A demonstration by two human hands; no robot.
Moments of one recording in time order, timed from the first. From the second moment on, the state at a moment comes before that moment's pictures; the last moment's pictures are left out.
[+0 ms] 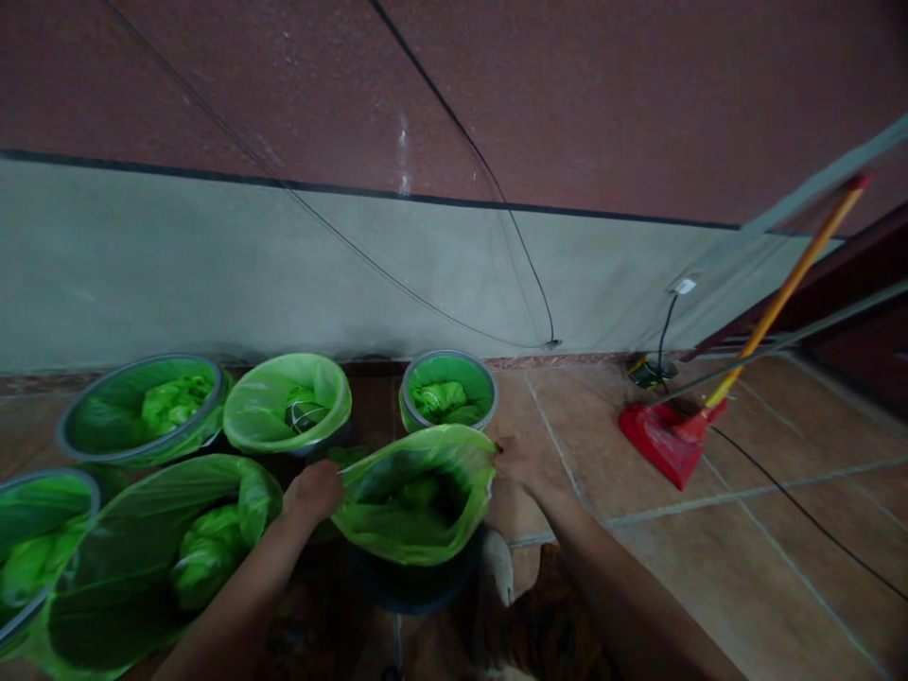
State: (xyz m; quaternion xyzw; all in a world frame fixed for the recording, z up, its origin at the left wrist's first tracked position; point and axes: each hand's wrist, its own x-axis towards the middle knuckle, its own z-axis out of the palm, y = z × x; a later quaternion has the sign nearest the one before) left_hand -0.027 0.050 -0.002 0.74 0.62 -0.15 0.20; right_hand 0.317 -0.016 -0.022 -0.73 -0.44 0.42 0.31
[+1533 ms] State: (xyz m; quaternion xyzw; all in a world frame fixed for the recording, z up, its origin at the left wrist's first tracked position) left_hand 0.053 0.032 0.070 0.65 0.42 0.33 0.54; right_hand 0.186 -0.010 0.070 -0.49 -0.46 0.61 0.40
